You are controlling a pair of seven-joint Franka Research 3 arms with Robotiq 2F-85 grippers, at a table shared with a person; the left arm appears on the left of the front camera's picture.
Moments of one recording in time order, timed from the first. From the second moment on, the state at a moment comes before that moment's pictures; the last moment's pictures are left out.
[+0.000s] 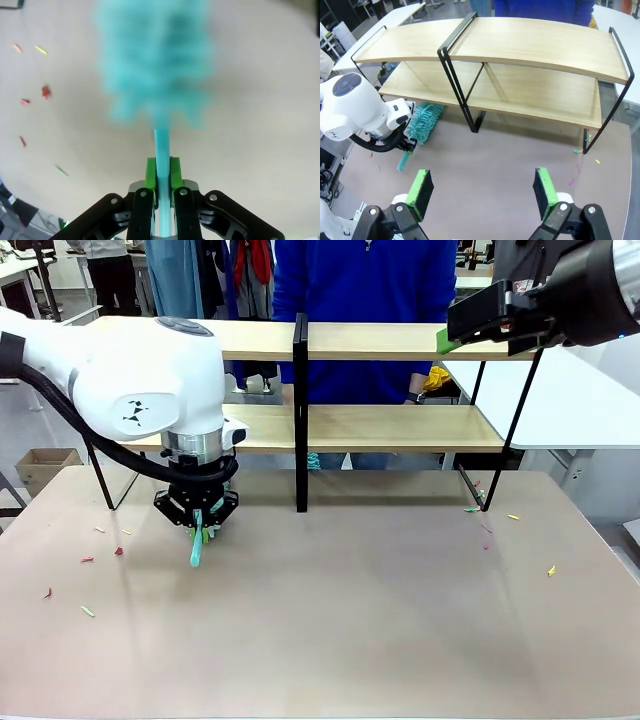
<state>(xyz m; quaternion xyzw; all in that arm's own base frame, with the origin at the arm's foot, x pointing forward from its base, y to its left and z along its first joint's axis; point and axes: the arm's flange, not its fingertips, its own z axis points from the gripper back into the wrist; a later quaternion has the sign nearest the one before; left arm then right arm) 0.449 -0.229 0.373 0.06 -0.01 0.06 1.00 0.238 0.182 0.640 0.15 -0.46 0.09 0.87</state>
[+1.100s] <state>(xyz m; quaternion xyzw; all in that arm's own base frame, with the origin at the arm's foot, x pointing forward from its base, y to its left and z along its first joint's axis) 0.462 -0.139 0.377 0.14 0.06 0.08 0.98 0.238 0.182 0.640 0.15 -0.46 0.09 0.87</state>
